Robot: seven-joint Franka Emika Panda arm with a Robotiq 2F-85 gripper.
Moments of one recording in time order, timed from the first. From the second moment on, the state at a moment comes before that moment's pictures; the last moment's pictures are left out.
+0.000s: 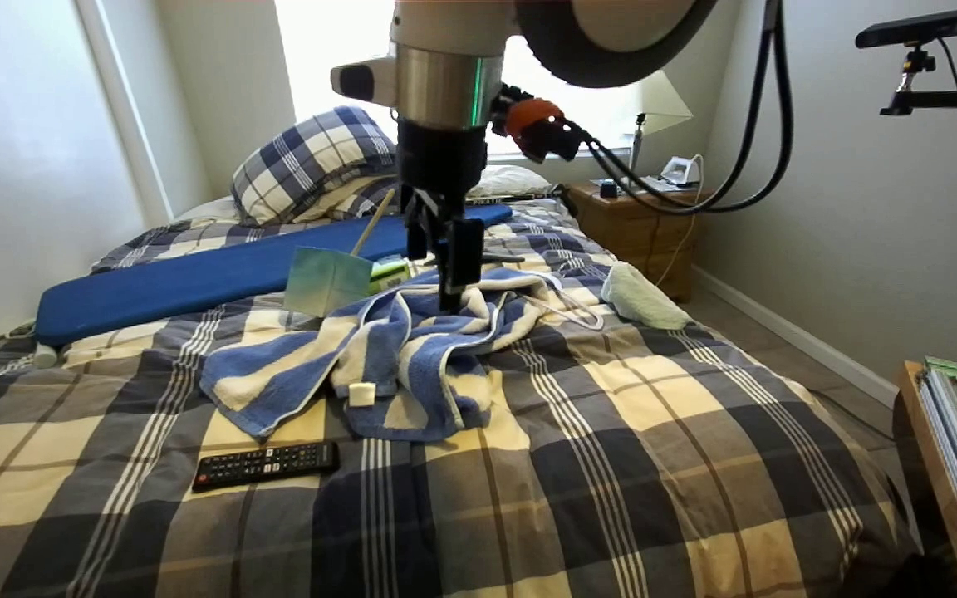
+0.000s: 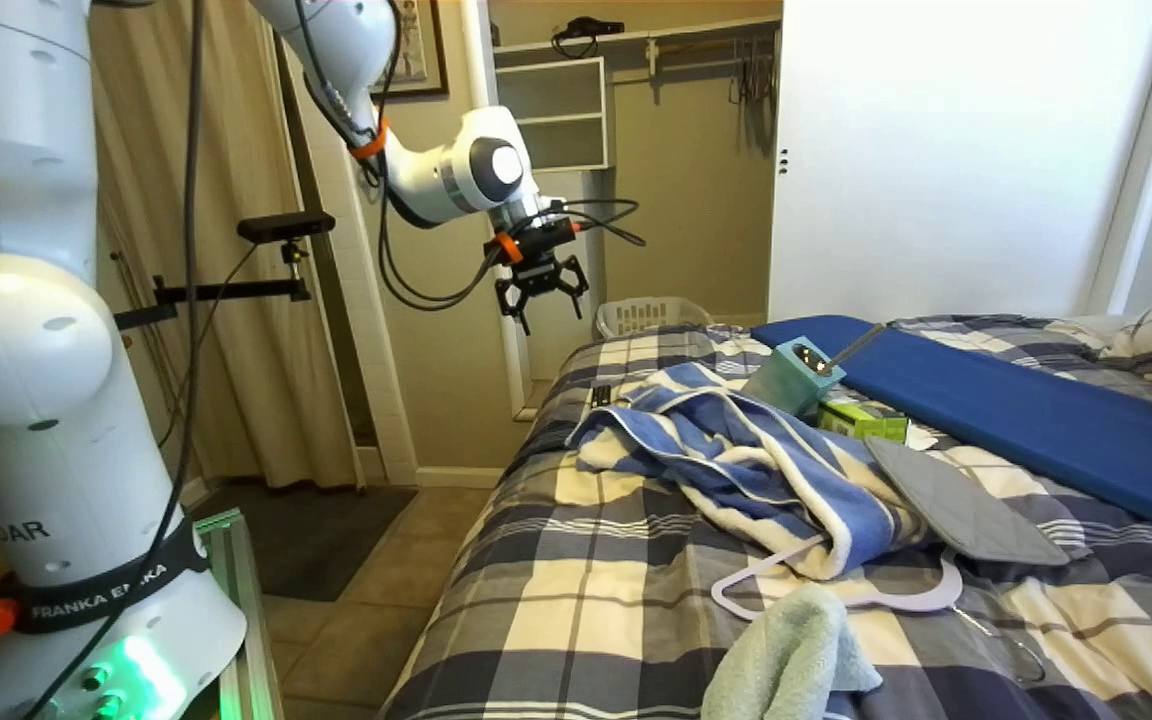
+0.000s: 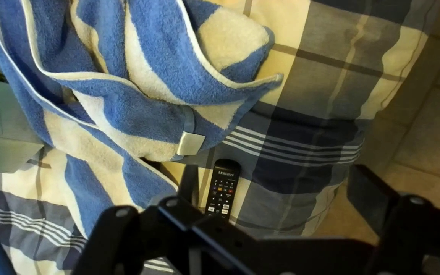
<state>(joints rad) 0.19 0.25 0.15 -2.09 -0.33 2.49 -0.45</state>
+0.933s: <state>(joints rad) 0.30 0.75 0.12 -1.60 -0.32 2.46 -0.11</state>
